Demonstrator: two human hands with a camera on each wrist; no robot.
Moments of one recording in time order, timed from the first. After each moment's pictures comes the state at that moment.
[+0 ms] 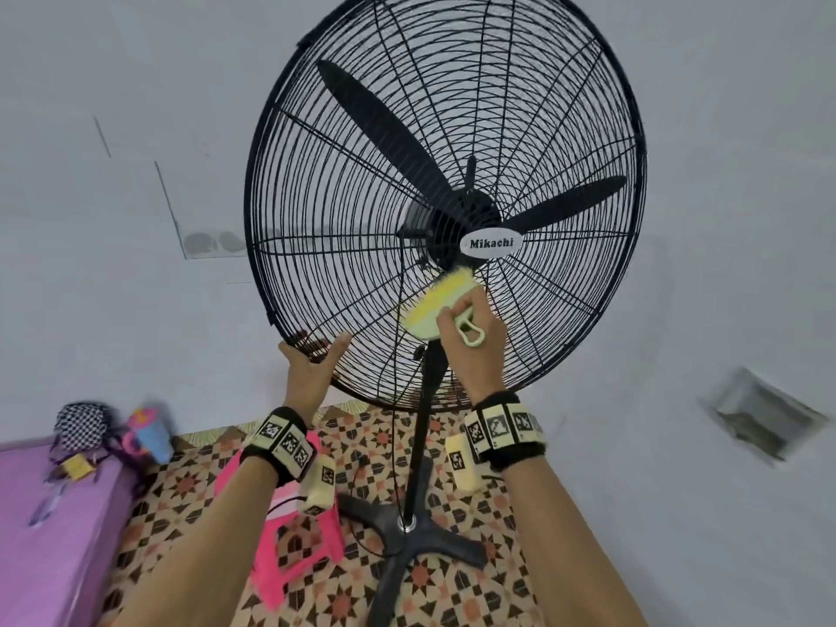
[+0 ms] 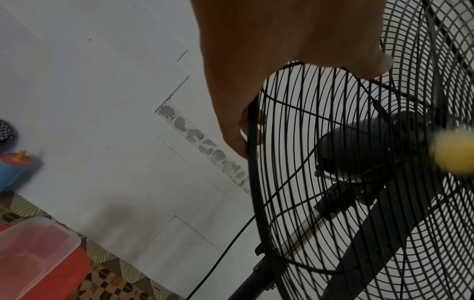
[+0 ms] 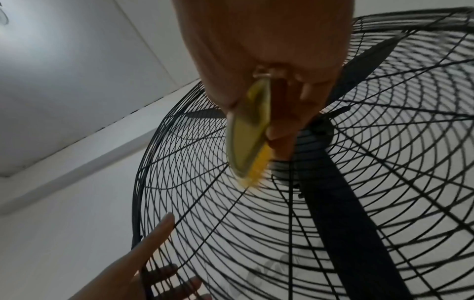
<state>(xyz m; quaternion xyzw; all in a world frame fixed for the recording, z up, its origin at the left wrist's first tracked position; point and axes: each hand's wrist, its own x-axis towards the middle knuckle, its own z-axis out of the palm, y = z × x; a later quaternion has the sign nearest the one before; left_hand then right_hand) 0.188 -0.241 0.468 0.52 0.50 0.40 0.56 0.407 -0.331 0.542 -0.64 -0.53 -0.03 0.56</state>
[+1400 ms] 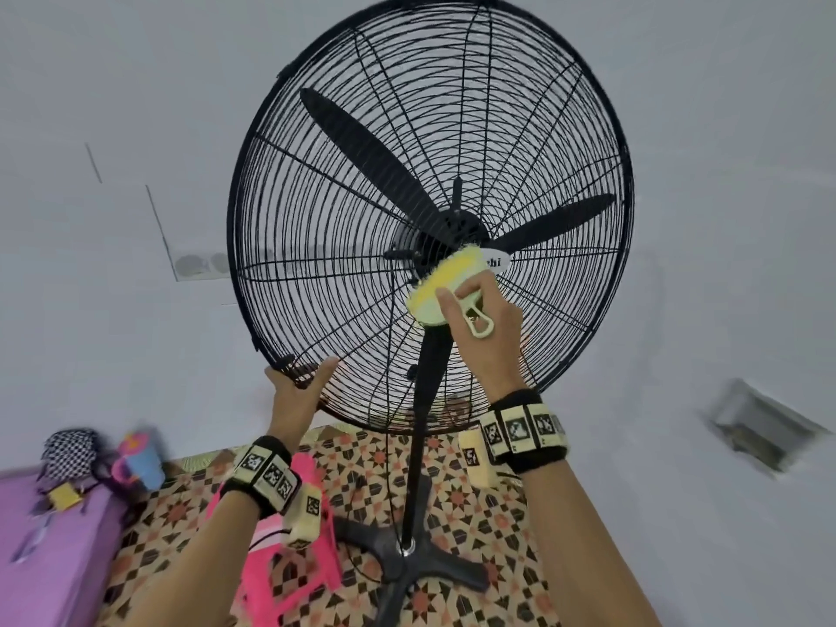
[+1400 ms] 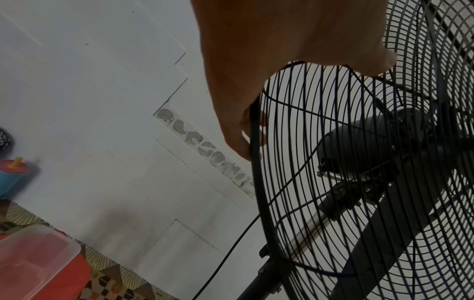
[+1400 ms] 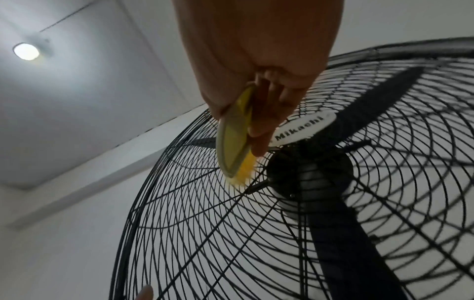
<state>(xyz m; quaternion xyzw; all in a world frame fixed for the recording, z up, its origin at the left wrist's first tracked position) 0.188 -0.231 0.458 0.53 0.49 0.43 0.55 0.433 -0.337 0.586 -0.57 -0.57 -0.09 0.58</state>
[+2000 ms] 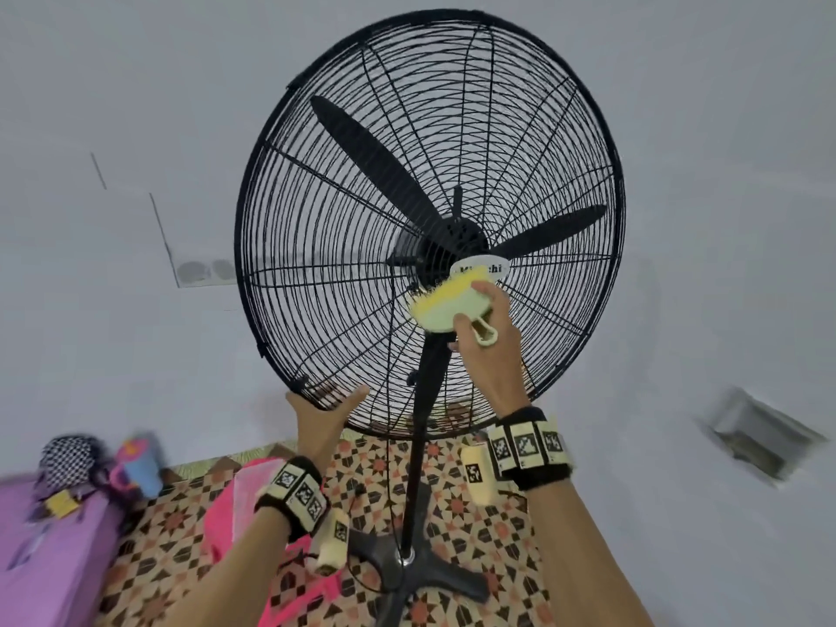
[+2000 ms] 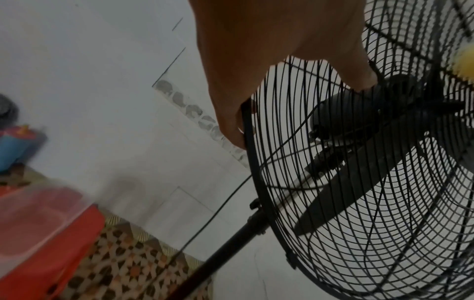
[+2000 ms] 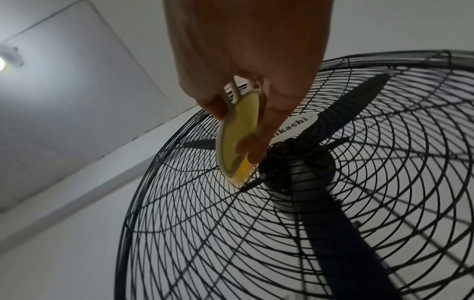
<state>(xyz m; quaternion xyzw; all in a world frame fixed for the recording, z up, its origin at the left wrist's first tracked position) 0.218 -0.262 0.449 0.49 0.51 0.44 0.55 0.425 -0.355 0.586 -0.58 -0.51 0.13 0.62</state>
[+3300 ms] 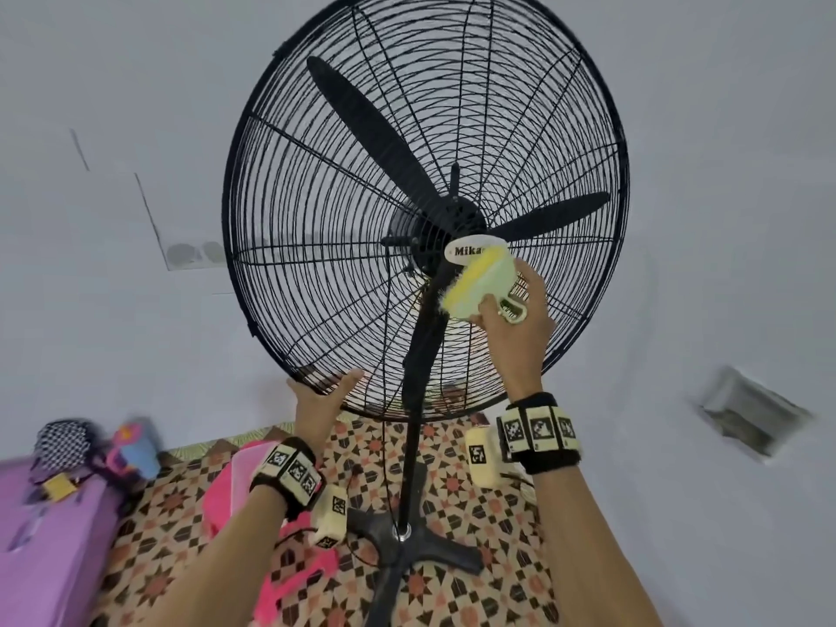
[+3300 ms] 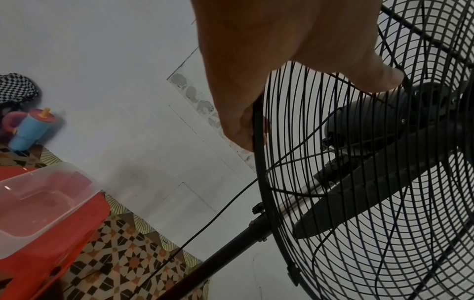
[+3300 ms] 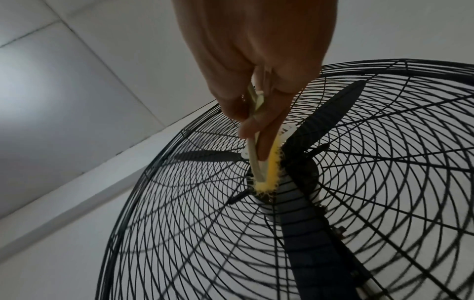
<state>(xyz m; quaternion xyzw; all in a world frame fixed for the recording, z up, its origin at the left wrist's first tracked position) 0.219 -0.271 0.454 0.50 0.51 0.42 0.56 0.449 -0.356 0.571 -0.60 -0.39 0.05 0.70</state>
